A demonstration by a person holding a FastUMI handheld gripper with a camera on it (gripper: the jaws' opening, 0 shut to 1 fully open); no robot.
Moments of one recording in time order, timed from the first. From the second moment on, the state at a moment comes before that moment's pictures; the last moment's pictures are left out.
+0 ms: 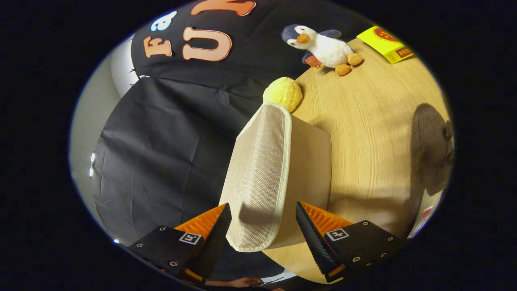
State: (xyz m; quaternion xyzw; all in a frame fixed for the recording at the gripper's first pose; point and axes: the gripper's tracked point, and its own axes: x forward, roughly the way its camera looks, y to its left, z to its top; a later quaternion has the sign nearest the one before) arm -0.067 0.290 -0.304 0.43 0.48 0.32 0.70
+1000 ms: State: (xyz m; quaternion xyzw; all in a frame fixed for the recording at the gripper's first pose) arm -0.057 0.291 -0.227 0.54 0.41 0.34 0.65
